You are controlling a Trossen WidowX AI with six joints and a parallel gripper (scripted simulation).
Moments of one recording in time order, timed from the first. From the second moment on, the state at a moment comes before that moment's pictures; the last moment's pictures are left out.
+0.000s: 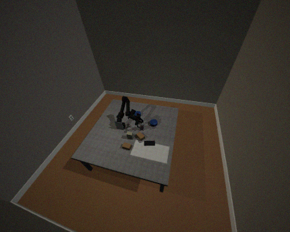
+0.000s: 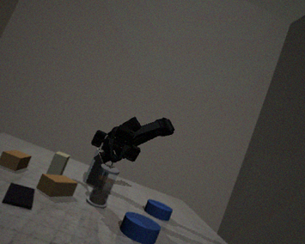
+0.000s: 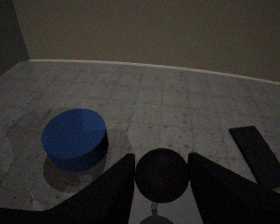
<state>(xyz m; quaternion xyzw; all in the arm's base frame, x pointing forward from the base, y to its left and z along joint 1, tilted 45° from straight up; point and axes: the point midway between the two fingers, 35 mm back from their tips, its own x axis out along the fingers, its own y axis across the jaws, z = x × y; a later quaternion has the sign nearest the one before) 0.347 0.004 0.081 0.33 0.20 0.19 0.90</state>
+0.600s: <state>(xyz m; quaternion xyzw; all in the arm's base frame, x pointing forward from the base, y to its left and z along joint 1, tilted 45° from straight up) 0.346 0.007 0.075 0.34 0.21 0.19 0.90</state>
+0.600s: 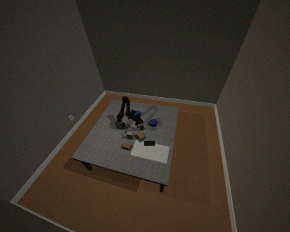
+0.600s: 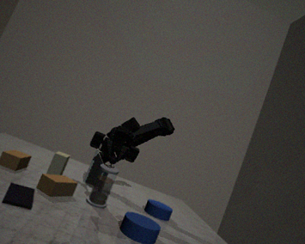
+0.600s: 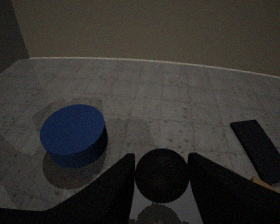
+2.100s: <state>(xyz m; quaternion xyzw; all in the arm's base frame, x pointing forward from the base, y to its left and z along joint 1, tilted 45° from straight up) 0.345 0.004 0.074 0.34 0.22 0.19 0.89</state>
